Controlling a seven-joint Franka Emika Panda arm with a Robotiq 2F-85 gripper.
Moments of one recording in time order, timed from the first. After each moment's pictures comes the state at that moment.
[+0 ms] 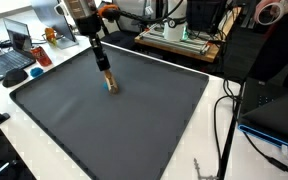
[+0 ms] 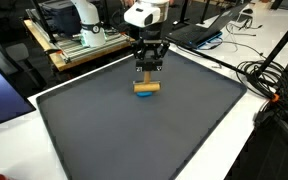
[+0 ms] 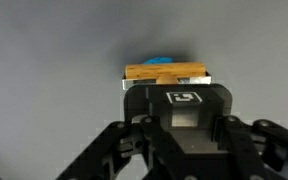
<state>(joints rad) 0.00 0.34 -0.09 -1.92 0.04 2.22 0.52</state>
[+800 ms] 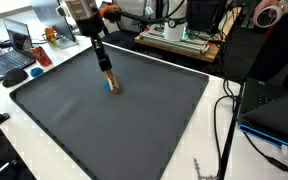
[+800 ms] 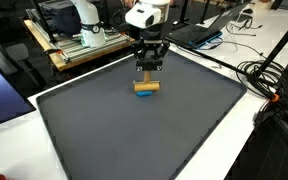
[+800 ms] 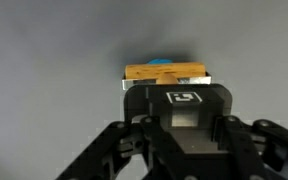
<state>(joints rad) 0.00 0.34 -0.09 -1.92 0.04 2.21 0.51</state>
